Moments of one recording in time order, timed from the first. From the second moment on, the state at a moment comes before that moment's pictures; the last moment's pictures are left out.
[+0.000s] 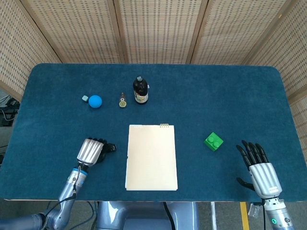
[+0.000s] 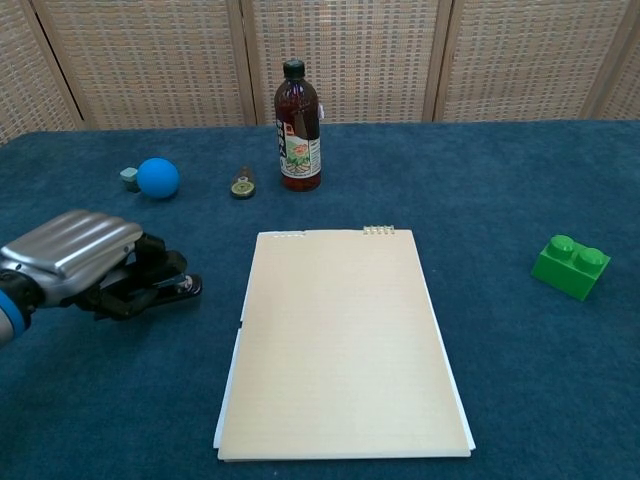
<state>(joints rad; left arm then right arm) -0.49 -1.71 -0.10 -1.39 1.29 1.16 0.63 0.10 -1.25 0.00 -1.56 -1.66 1.52 -0.10</state>
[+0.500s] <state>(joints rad) -0.65 -1.73 -0.18 -1.49 1.28 1.08 0.80 0.10 -1.24 0.00 -1.56 -1.64 1.51 -0.05</state>
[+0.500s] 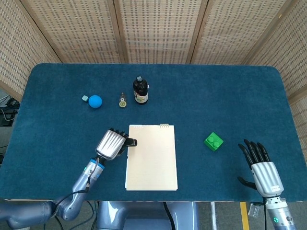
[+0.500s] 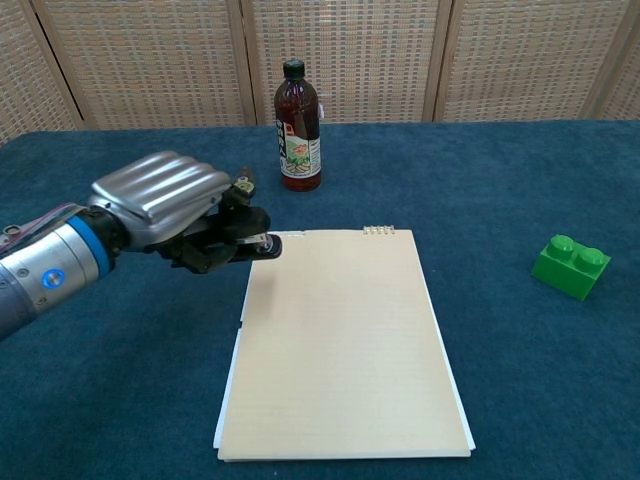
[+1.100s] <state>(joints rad) -0.73 -1.94 -0.13 -1.36 1.24 1.09 0.95 0.10 -1.22 0.00 -1.56 -1.65 1.50 -0.01</state>
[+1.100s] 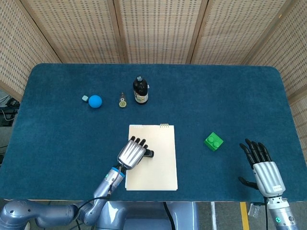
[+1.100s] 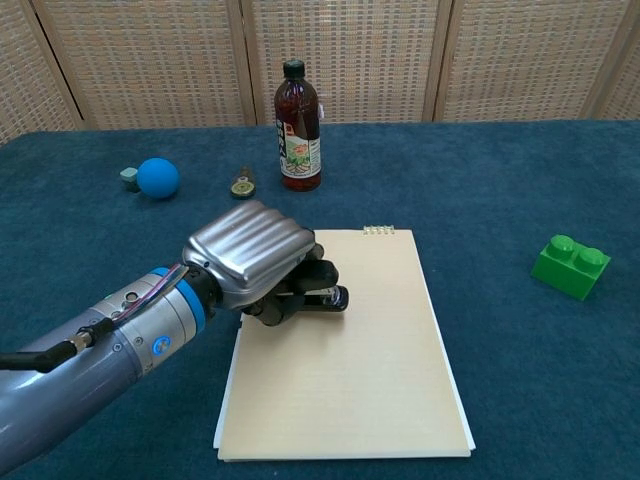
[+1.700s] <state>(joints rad) -0.73 -2.00 -0.12 -1.31 1.29 1.17 0.99 0.10 -1.23 0.00 -1.56 -1.65 1.50 -0.02</state>
